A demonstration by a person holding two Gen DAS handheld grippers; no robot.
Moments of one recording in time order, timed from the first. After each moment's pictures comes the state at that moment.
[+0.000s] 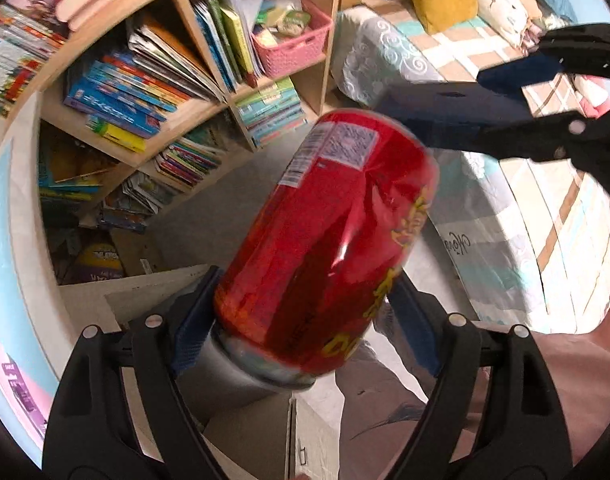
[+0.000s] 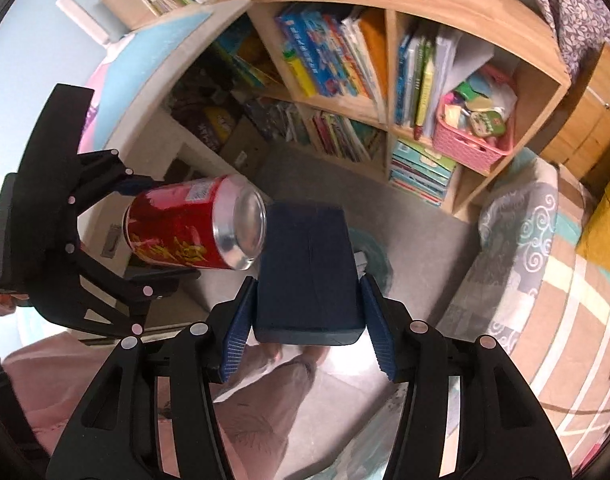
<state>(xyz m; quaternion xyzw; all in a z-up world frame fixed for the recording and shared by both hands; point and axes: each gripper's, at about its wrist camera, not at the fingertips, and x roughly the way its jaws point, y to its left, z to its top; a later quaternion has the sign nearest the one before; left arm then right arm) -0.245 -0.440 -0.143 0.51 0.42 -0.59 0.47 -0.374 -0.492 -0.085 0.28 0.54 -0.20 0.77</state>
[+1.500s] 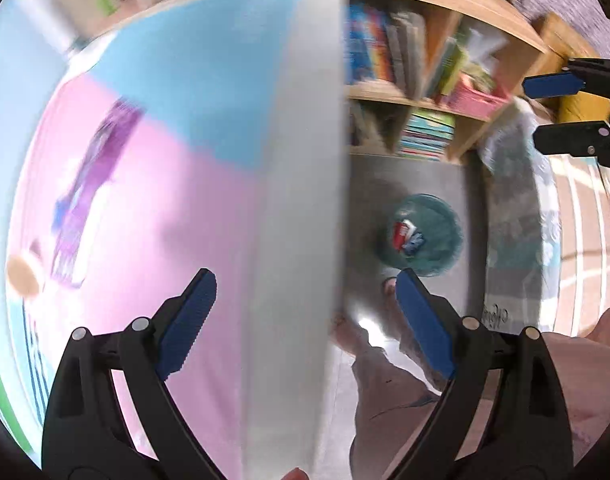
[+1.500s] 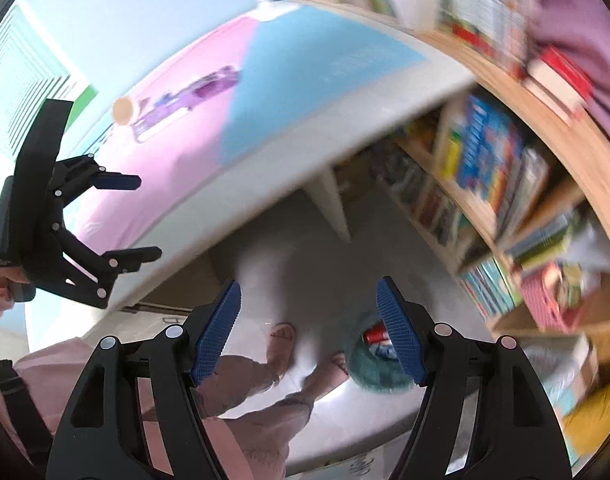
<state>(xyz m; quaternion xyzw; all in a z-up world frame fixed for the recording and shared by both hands) -0.069 -0.250 -0.087 0.34 0.51 -0.40 0.68 -0.180 -0.396 -0.030 0.11 0.54 0.01 0.83</state>
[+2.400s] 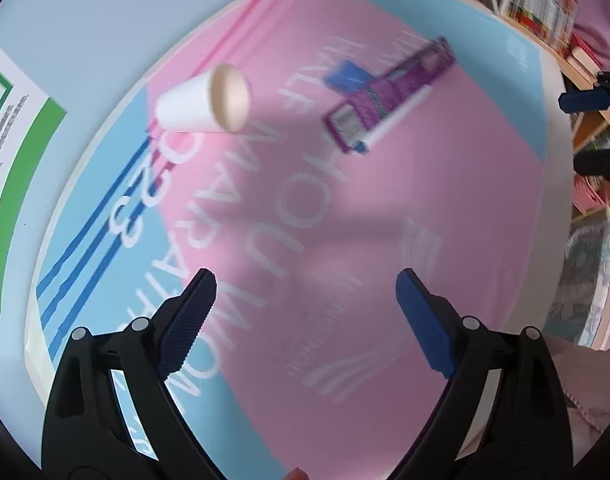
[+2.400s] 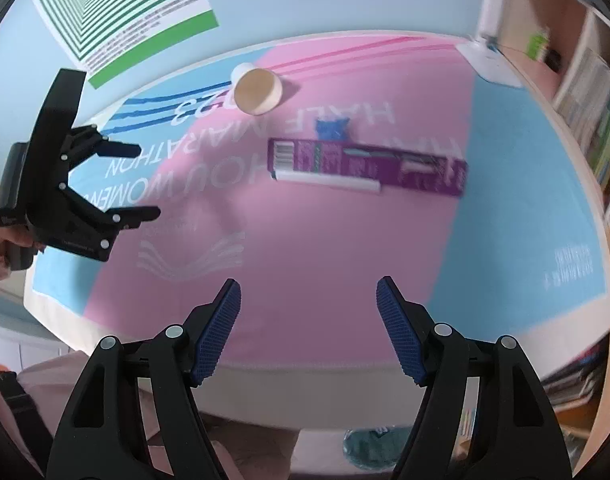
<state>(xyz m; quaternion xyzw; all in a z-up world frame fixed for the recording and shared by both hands) 0.064 -0.038 -0.082 0.22 0.55 -0.21 0.78 0.020 -0.205 -0.013 -0.05 0.54 0.20 0.81</state>
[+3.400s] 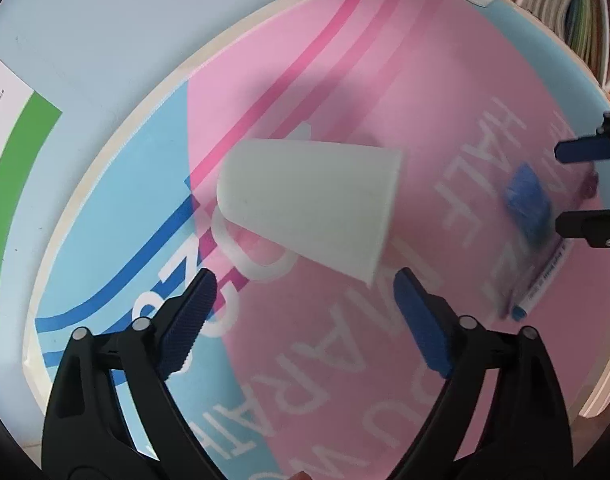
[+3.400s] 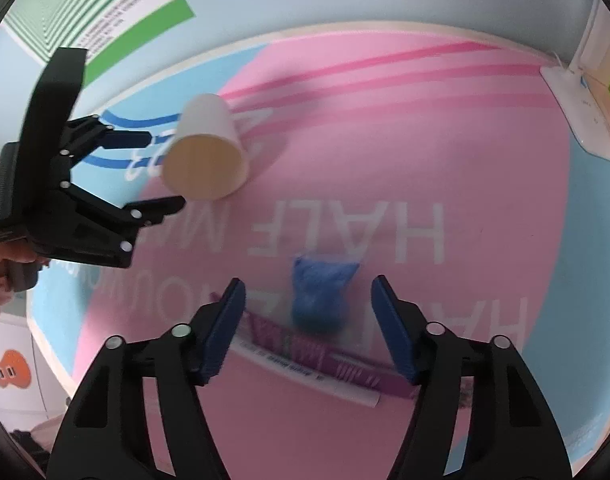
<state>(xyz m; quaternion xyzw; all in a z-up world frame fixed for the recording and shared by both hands) 0.240 -0.026 -0.128 0.18 0.58 -0.14 0.78 0.221 -0.155 -0.073 -0.06 0.59 0.25 0.77</state>
